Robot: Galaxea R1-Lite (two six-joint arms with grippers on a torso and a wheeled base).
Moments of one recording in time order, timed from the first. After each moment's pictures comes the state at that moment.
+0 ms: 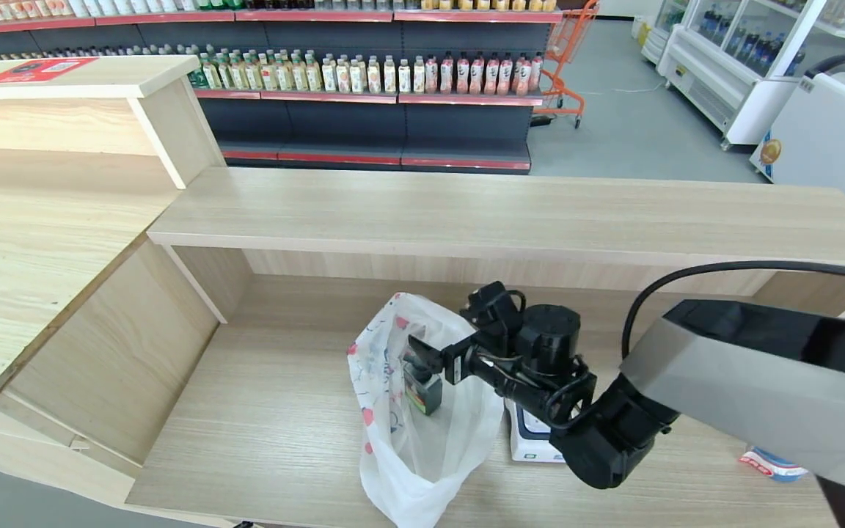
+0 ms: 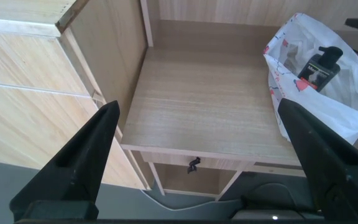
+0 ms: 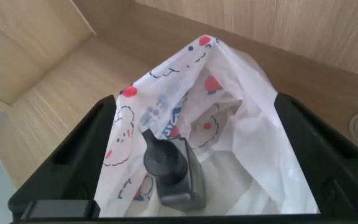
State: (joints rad) left arm 0.00 0.00 0.00 0.00 0.02 0.00; right arm 0.64 2.31 -0.97 -1.32 0.07 0.00
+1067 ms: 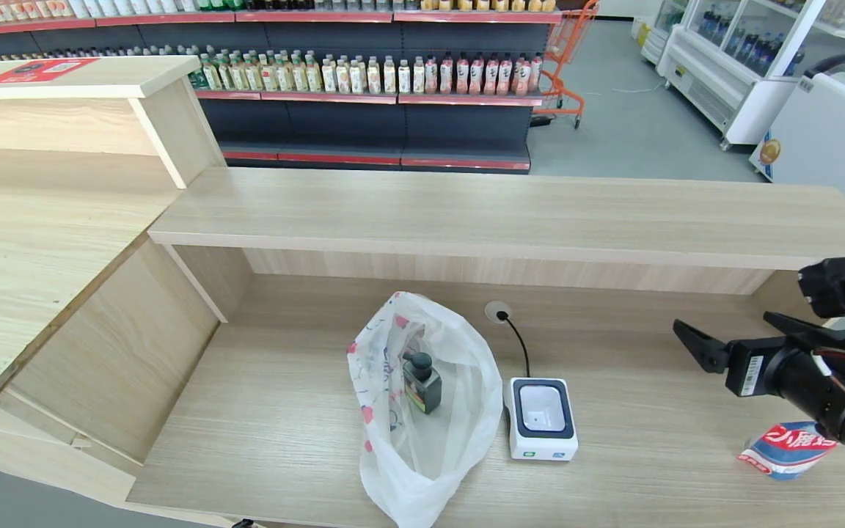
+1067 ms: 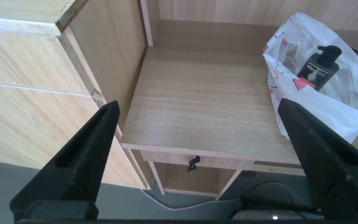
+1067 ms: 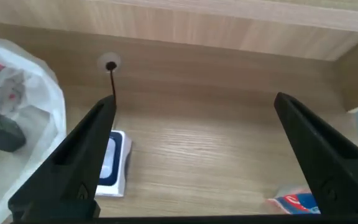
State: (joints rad) left arm 0.00 0.00 0.00 0.00 0.02 0.00; right arm 0.24 1.40 -0.29 -0.99 -0.23 -0.09
